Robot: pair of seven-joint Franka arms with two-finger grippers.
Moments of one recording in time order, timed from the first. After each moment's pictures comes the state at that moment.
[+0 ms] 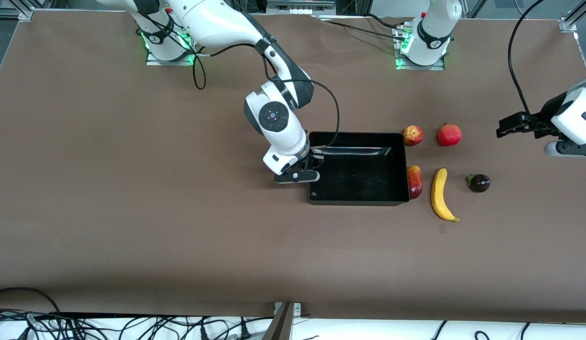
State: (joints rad) left arm 0.08 0.09 -0.04 -1.62 -0.03 1.60 0.04; right arm 0.87 0.85 -0.16 -1.24 0.35 2.27 0.57
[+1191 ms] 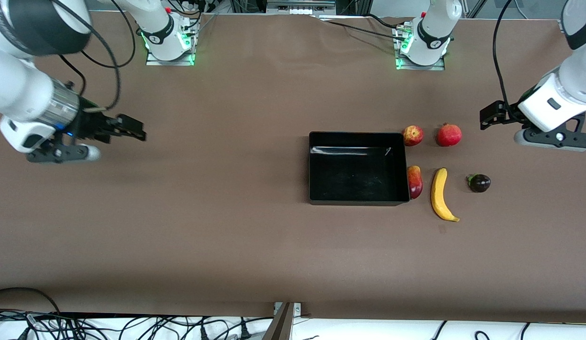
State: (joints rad) left arm 0.07 0.08 -0.16 -1.60 0.05 1.57 0.02; right arm 0.69 0.19 -0.61 -1.50 0.24 1.56 0.06
